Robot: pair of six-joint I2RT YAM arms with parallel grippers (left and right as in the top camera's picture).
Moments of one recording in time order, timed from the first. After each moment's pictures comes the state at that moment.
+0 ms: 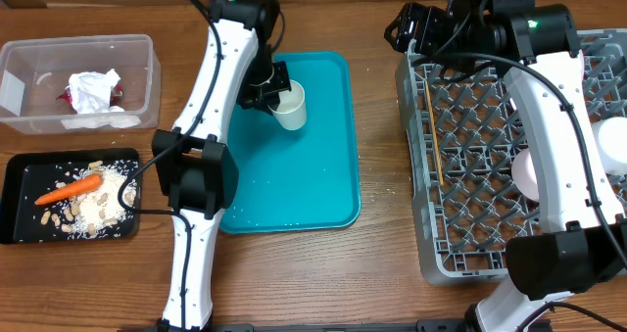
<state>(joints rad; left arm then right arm) -0.26 2.48 2.51 -1.69 0.18 -0.44 0.14 1.84 2.01 -1.11 -0.36 0.38</state>
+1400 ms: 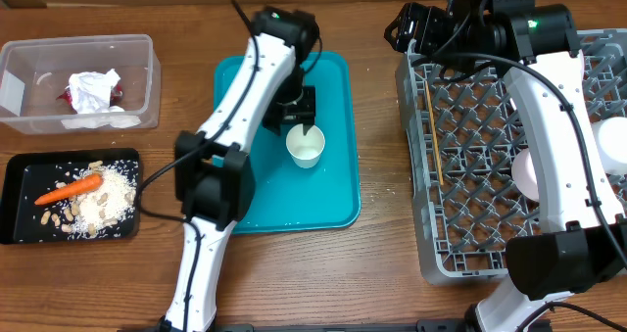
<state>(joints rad) -0.38 2.41 2.38 -1.69 0.12 -0.40 0.14 1.84 2.01 -1.11 -0.36 0.38</state>
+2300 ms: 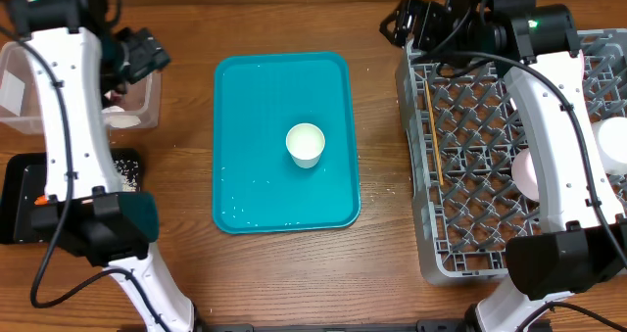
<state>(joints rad) 0.19 2.08 2.40 -1.67 -0.02 -0.53 0.15 1.84 2.01 -1.05 -0.45 0.40</state>
